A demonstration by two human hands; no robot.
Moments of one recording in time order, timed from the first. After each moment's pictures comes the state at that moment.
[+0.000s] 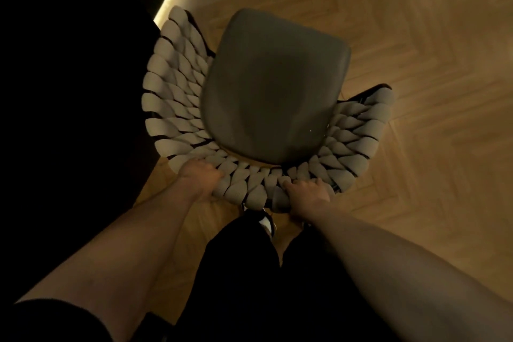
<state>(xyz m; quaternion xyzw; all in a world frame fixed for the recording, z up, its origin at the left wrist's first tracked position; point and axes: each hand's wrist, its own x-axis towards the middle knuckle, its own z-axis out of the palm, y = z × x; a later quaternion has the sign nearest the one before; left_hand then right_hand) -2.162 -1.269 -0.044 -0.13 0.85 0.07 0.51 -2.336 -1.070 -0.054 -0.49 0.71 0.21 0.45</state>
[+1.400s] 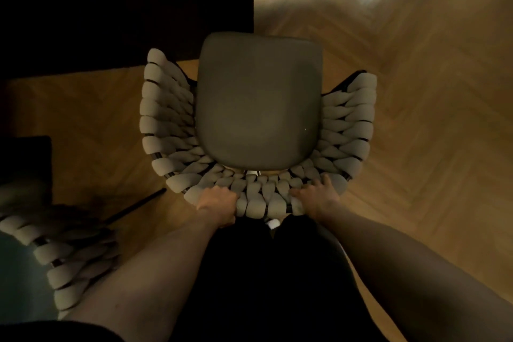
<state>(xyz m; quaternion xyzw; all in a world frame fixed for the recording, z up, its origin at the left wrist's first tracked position) -2.437 -0.993 -0.030 -0.60 0.63 0.34 0.35 -2.670 -1.068 -0.042 -0.78 0.35 0.46 0.22</state>
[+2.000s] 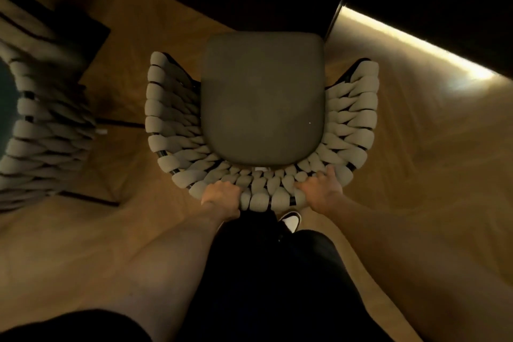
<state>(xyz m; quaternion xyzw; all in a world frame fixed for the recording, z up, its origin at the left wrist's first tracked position) -2.603 -1.047 -0.020 -0.78 0.38 0.43 0.22 -2.738 -1.242 -0.041 -0.87 0.08 0.49 0.04</state>
